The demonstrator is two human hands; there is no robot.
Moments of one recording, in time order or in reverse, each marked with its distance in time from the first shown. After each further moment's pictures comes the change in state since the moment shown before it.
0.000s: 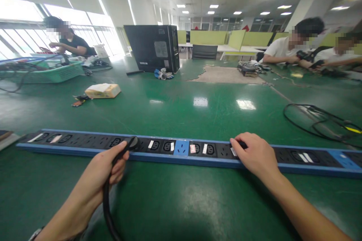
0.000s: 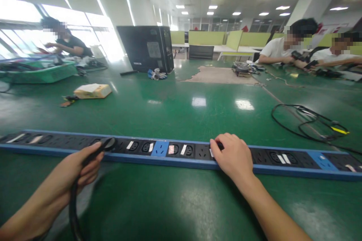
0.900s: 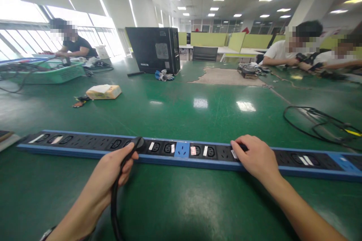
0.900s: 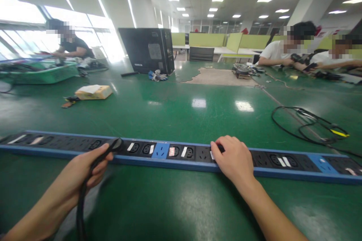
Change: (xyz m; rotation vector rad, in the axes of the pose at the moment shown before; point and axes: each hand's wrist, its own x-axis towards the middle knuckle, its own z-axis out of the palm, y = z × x) left_hand -0.004 0.000 0.010 0.005 0.011 0.020; right_hand 0.000 0.002 0.002 0.019 0.016 -0.015
